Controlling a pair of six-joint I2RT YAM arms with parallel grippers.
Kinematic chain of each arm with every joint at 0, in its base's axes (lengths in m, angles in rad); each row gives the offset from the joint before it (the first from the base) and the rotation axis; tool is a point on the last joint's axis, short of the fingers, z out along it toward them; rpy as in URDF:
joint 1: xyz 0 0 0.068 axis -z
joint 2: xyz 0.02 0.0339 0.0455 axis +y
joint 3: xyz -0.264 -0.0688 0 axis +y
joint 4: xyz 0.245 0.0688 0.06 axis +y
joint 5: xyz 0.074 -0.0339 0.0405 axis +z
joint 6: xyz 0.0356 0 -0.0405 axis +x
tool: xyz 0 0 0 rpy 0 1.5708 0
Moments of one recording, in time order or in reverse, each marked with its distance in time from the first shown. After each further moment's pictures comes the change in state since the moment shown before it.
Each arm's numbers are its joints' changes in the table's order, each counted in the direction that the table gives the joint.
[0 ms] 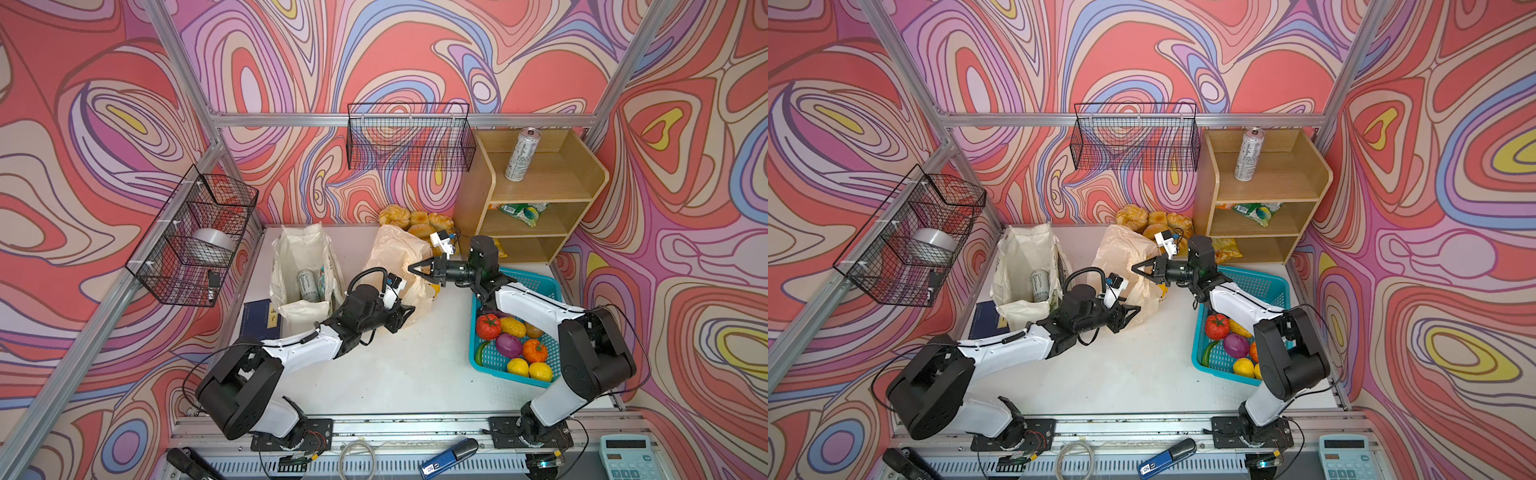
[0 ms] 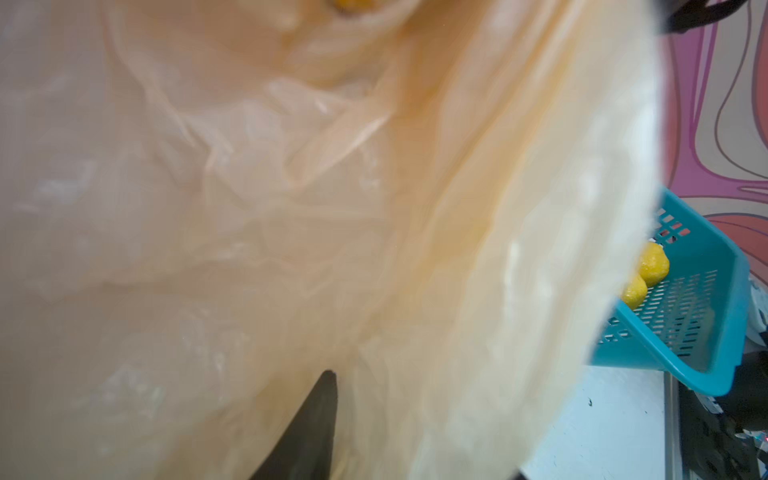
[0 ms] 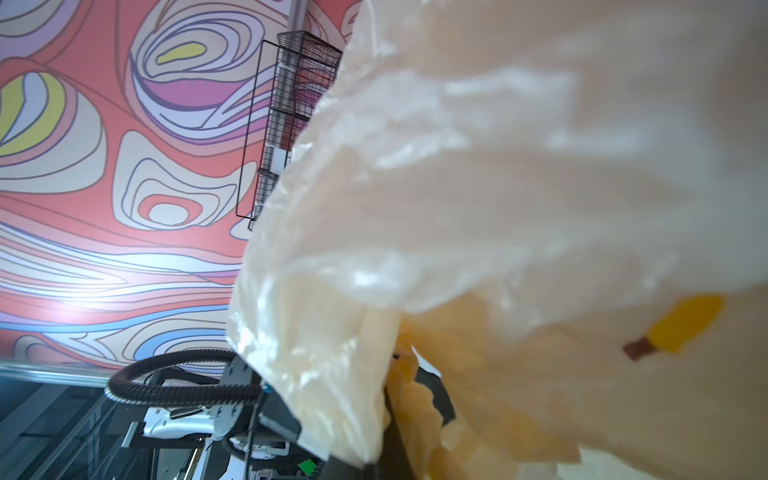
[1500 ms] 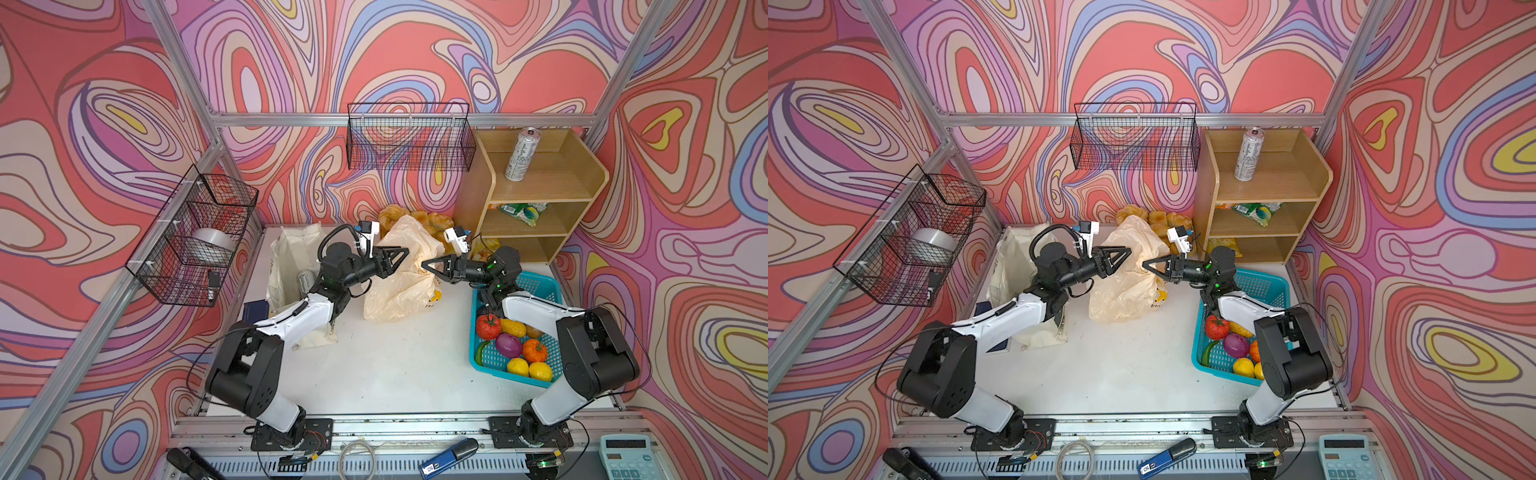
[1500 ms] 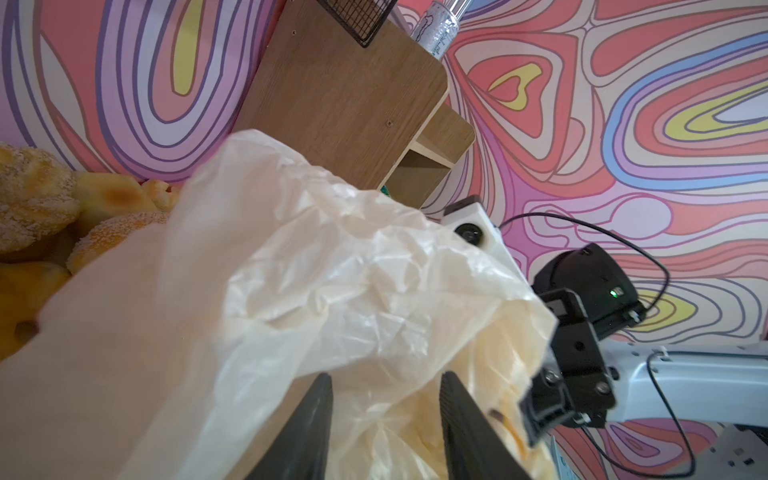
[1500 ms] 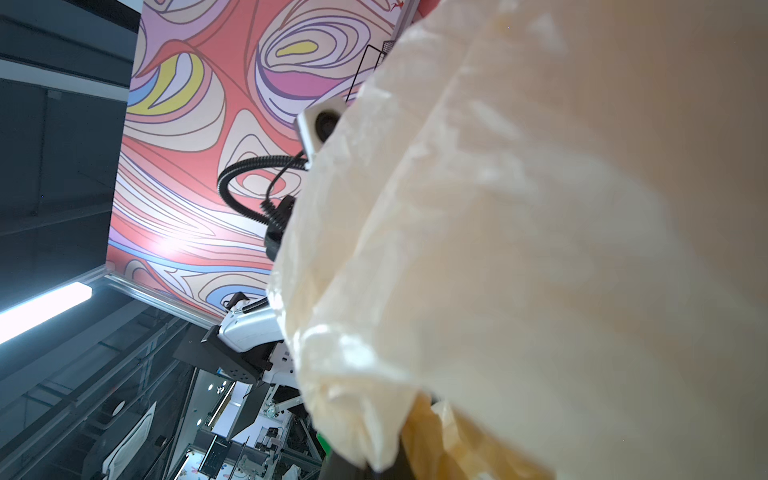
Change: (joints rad) left arm -0.240 0.119 -0.307 -0.229 -0.322 -0.447; right arm 0.086 0.004 0.141 -0.607 0.152 0.300
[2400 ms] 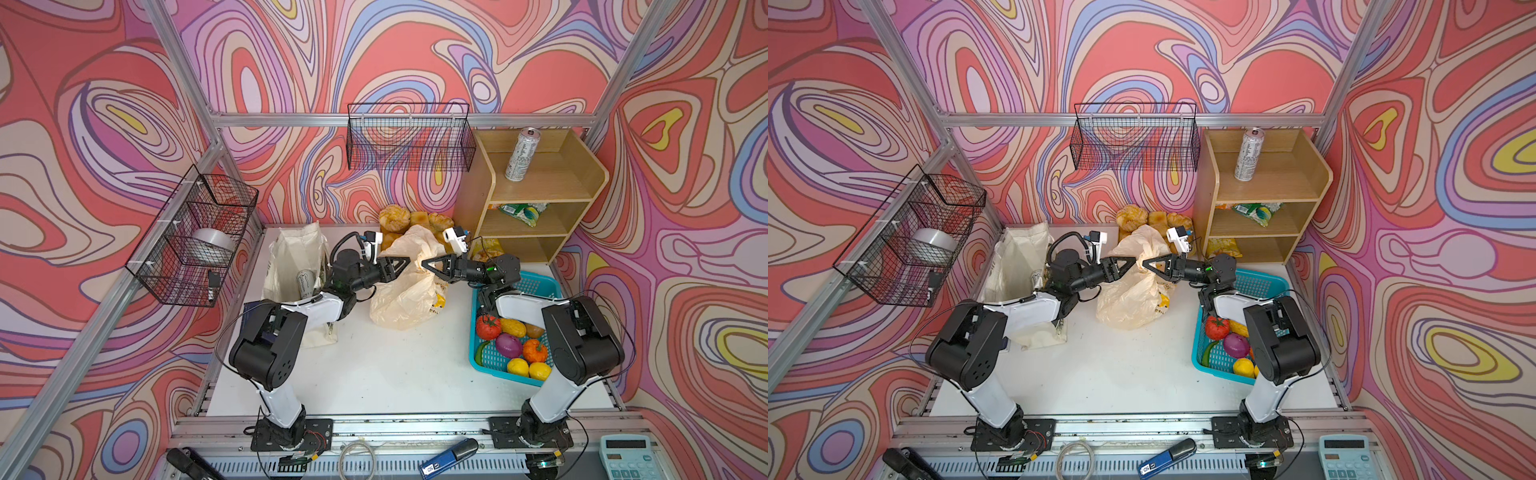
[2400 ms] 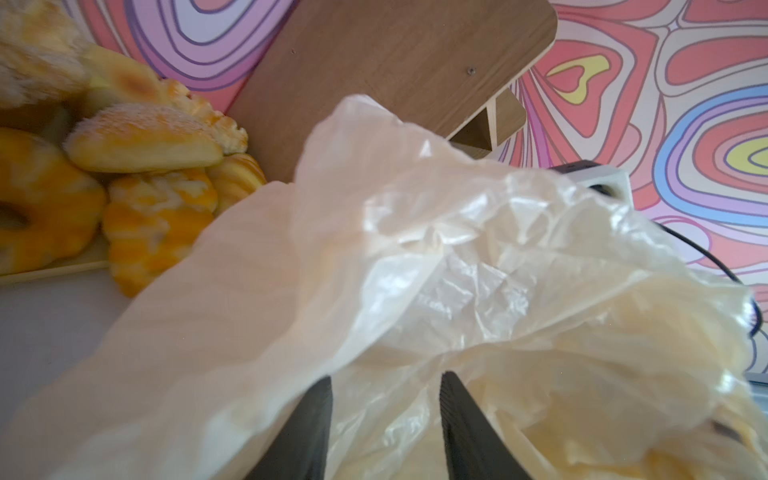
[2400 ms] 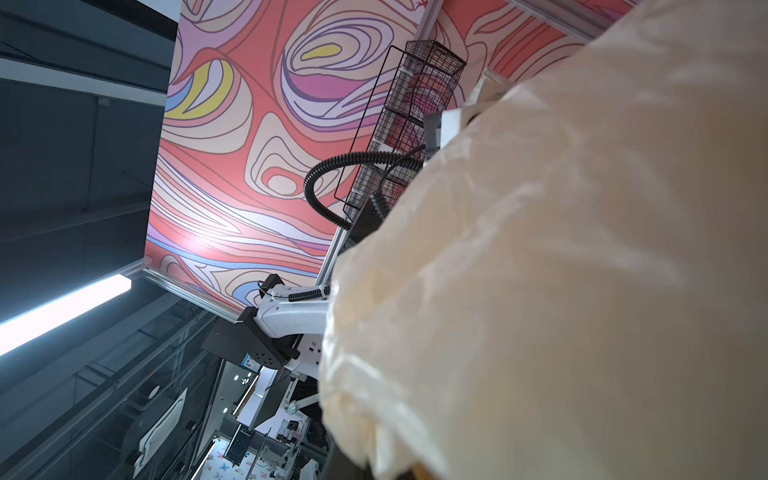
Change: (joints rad) left arm -0.027 0.117 0.074 -0.111 -0.014 -0.141; right arm 0.005 0.086 0.000 -0.237 0.005 0.152
